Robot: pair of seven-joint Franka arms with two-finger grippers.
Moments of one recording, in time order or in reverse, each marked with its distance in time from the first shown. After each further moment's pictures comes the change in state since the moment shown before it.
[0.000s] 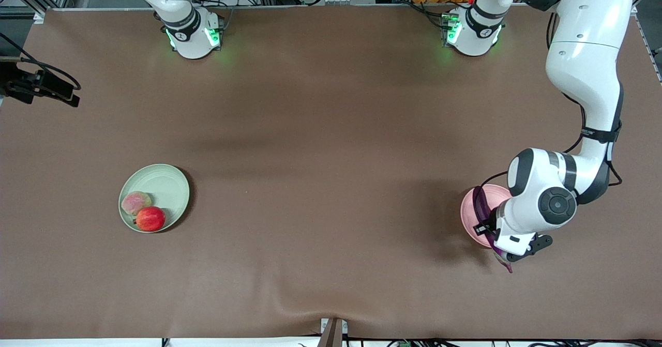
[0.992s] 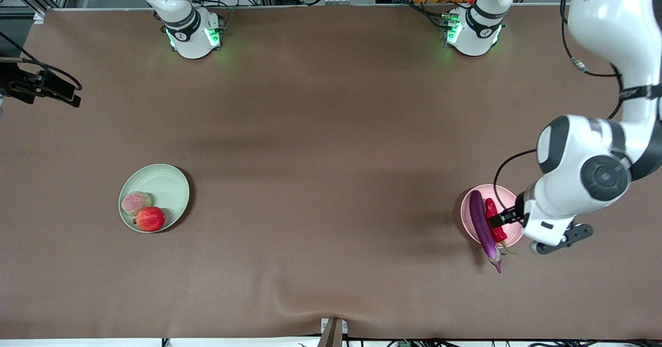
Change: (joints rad) left arm 0.000 -0.250 -0.008 0.032 0.001 -0.224 0.093; right arm 0.000 0.000 0.001 -0.004 0.000 0.000 0.003
